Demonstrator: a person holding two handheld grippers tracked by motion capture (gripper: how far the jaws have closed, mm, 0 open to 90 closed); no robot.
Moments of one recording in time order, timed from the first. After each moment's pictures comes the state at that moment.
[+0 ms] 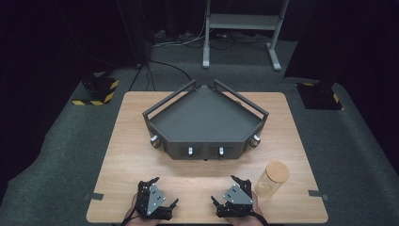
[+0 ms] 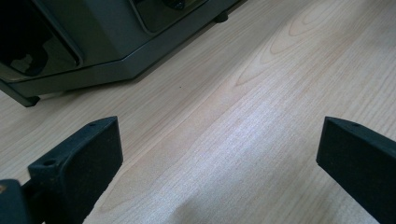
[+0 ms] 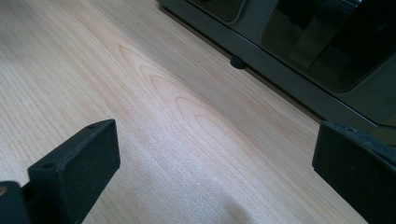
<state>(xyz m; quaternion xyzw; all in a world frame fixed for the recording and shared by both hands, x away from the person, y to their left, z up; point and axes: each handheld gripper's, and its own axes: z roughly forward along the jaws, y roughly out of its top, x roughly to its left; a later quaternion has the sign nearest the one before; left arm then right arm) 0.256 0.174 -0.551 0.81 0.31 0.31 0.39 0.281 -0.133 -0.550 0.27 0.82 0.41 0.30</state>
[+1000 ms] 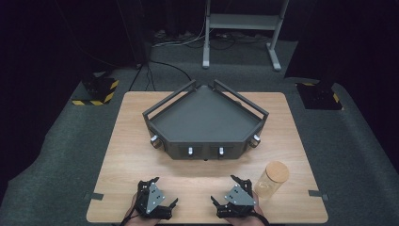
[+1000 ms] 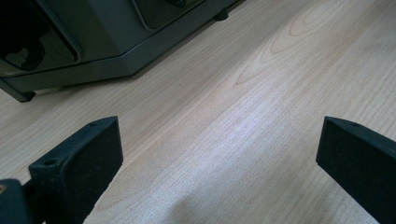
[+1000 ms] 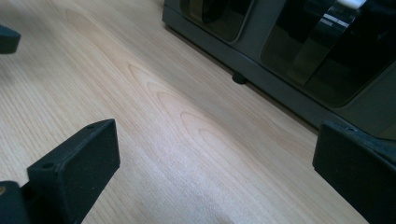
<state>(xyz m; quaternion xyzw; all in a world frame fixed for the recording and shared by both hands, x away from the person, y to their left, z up) 0.258 0.176 -0.551 0.81 0.31 0.30 0.40 0.277 -0.136 -0.541 0.26 0.81 0.44 0.29</state>
